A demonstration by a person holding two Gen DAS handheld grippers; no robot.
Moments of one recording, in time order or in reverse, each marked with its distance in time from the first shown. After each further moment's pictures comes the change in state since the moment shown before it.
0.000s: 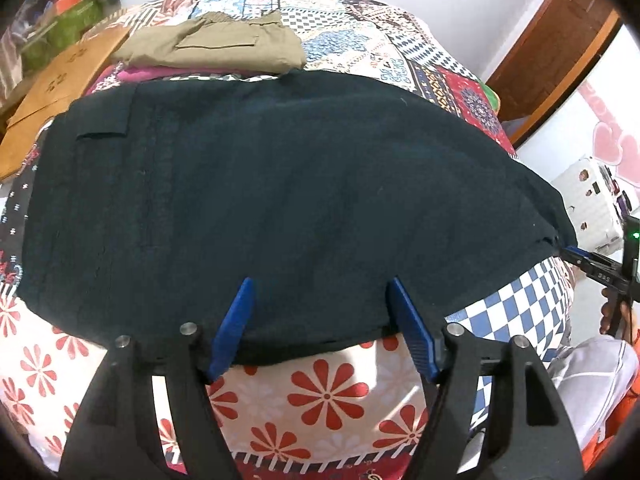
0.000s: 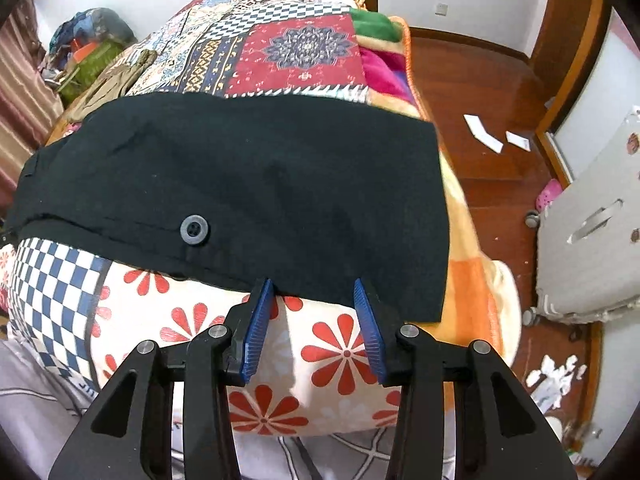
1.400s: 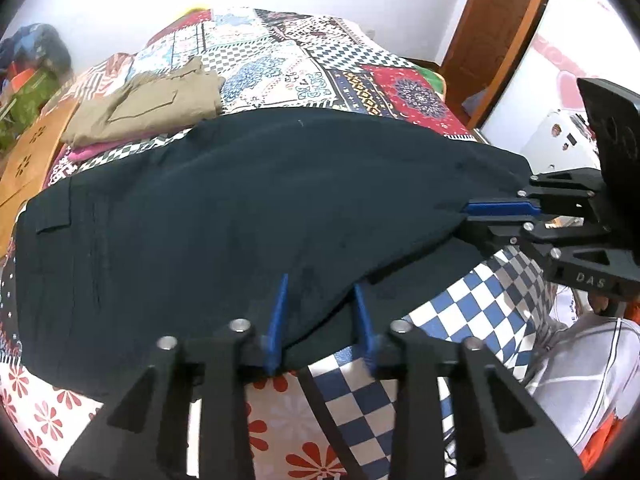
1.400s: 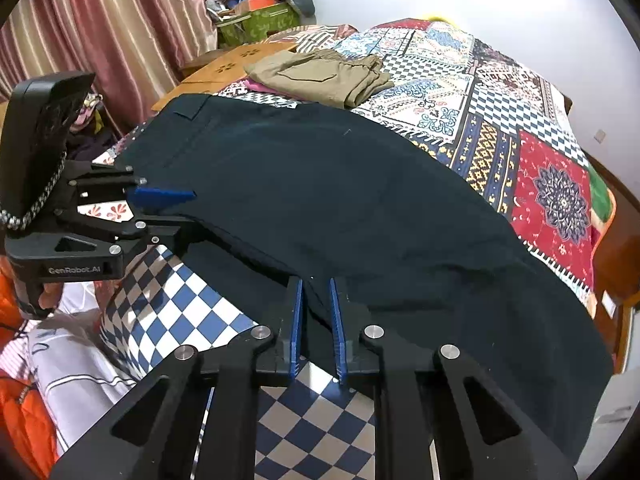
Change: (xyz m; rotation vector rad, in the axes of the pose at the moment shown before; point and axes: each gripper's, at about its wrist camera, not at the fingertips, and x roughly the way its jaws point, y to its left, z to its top) left arm 0.000 -0.075 0.007 0.235 -0.065 -0.035; right arm 0.007 0.201 0.052 -0.502 -0.074 0.333
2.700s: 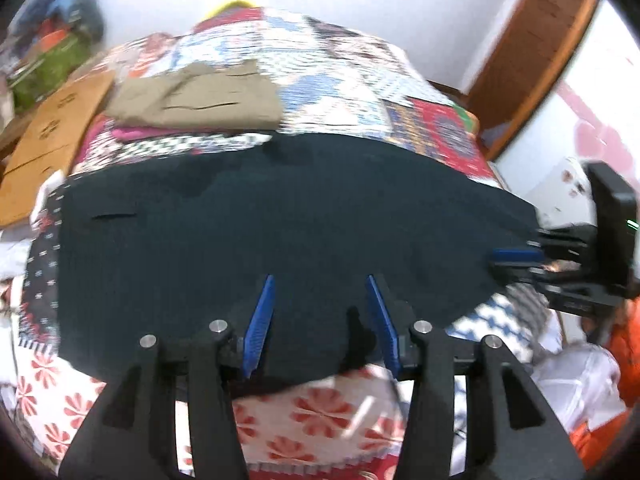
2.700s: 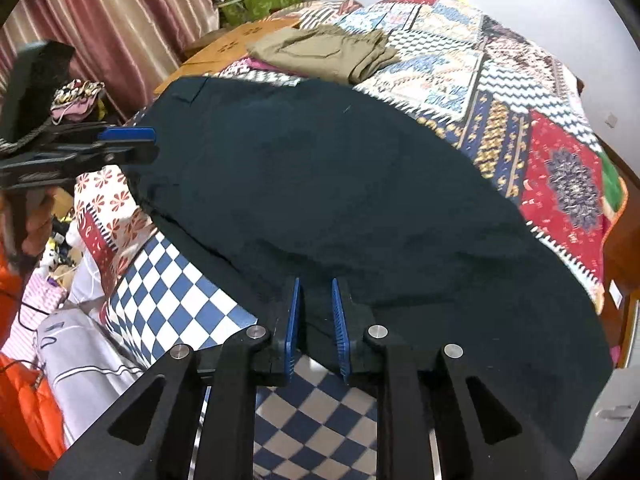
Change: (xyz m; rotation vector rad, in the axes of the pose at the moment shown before) left arm -0.037 0.074 0.011 -0.178 -0.024 0.024; right arm 0.002 -0.008 0.007 0.000 0.080 0.032
